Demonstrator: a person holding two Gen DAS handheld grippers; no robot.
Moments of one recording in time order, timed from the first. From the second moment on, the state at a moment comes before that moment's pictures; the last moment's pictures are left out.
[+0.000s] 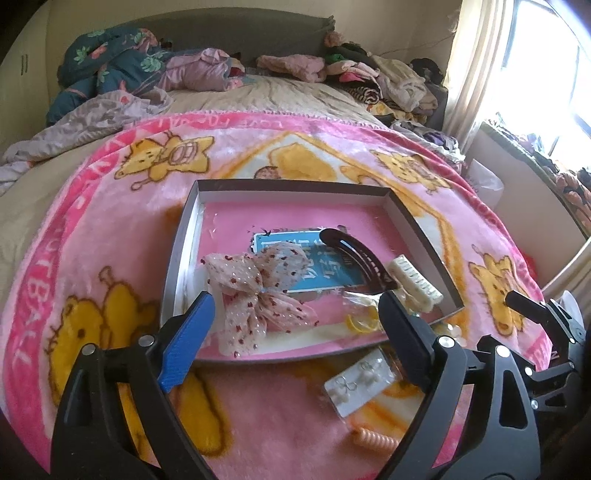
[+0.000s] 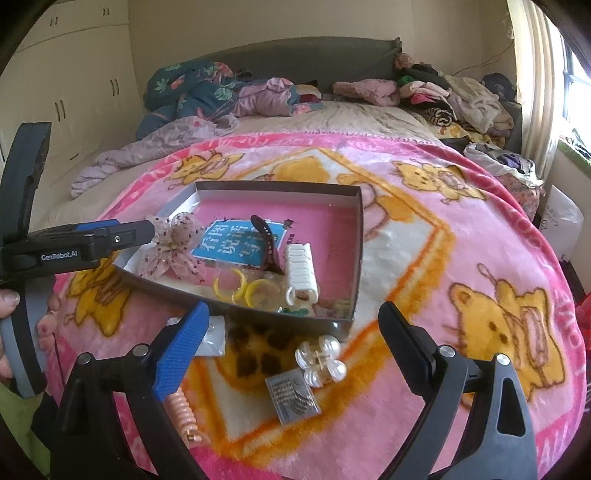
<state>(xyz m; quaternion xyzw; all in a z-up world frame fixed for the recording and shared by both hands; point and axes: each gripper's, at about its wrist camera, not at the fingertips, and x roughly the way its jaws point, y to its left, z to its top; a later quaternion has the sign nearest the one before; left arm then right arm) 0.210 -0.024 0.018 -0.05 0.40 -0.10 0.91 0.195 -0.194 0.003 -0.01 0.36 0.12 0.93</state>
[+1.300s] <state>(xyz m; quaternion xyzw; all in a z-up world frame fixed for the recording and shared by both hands) 0.119 -0.030 0.011 -0.05 0.40 -0.10 0.91 0.121 -0.225 -0.005 -0.02 0.36 0.12 0.93</state>
